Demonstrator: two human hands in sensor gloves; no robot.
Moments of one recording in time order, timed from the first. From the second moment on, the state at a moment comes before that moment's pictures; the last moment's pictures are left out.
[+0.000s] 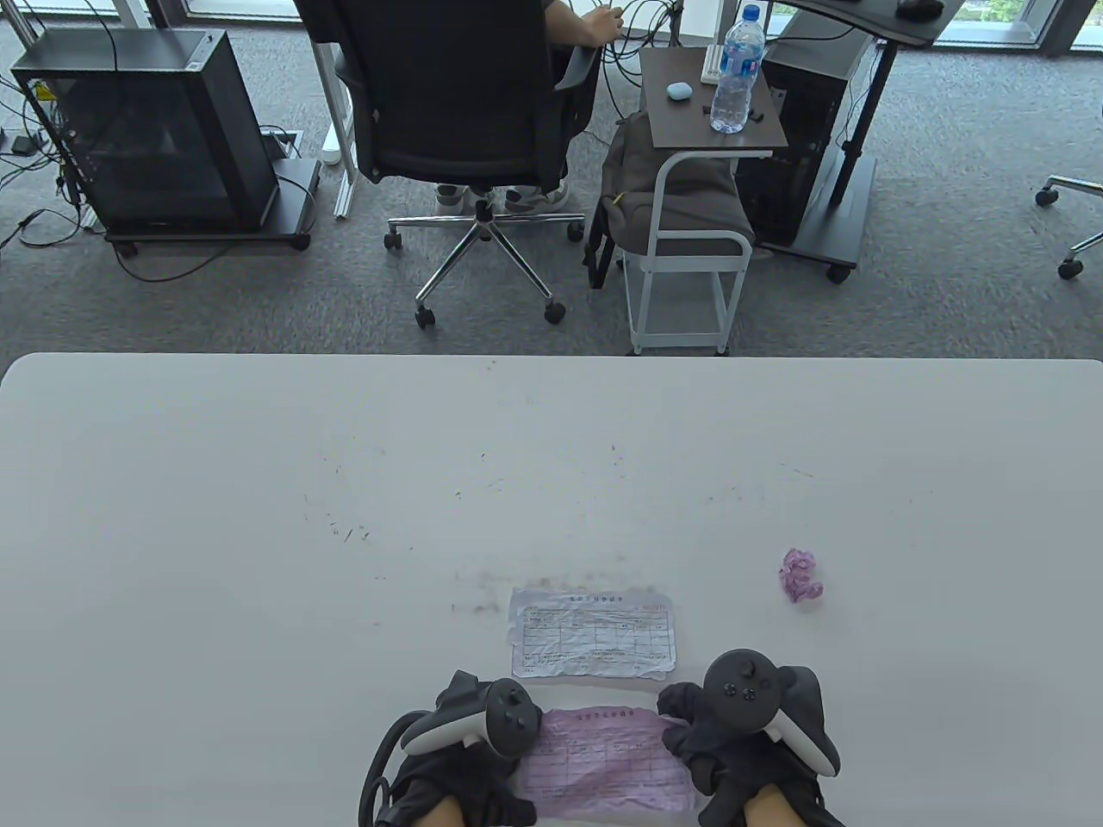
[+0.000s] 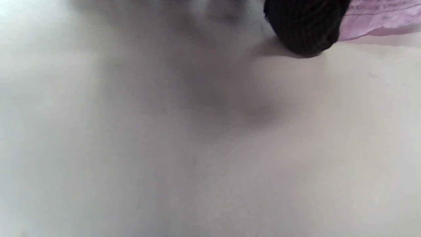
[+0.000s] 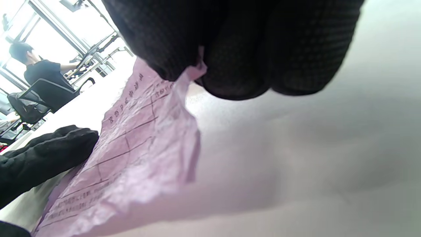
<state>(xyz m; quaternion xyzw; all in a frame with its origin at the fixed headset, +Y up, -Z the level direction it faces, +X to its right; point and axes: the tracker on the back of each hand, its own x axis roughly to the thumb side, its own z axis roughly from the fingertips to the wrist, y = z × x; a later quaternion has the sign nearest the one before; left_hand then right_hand) -0.116 -0.794 -0.224 -0.45 -0.18 0.05 0.87 0.160 -0.760 -0.233 0.06 0.19 0.94 0.28</state>
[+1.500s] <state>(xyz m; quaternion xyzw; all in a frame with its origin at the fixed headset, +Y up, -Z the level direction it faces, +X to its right) -0.115 -0.795 -0.224 -0.45 -0.18 0.05 0.88 0.173 -0.766 -0.234 0.04 0.09 0.90 0.43</state>
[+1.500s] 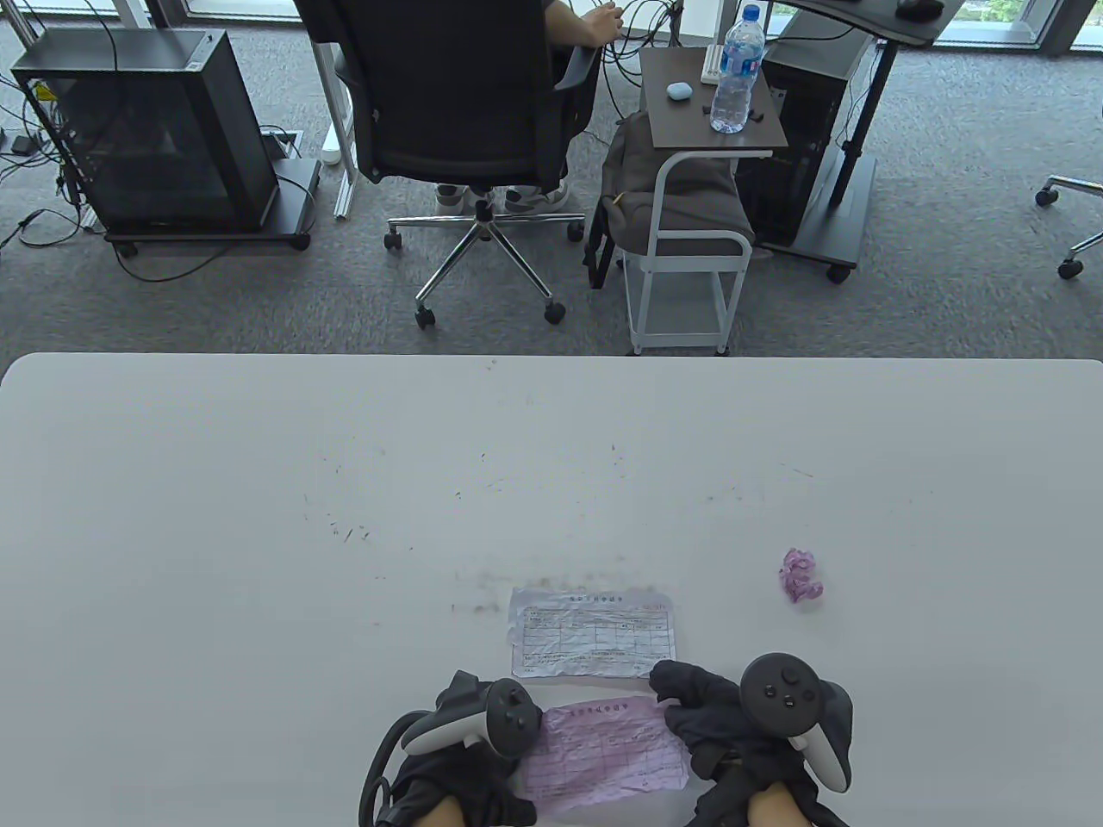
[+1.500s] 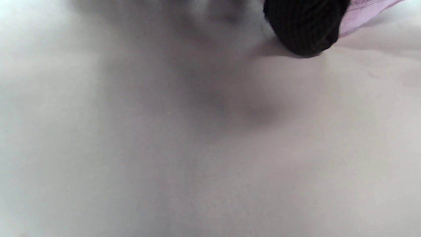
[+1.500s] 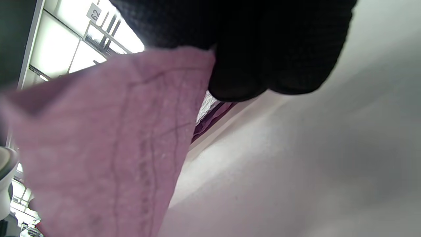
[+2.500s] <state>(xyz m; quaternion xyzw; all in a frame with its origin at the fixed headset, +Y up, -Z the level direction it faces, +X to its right) -0.115 -0.794 -0.223 -0.45 -0.18 0.05 0.87 0.177 -0.765 -0.238 0.04 0.09 0.88 0.47</state>
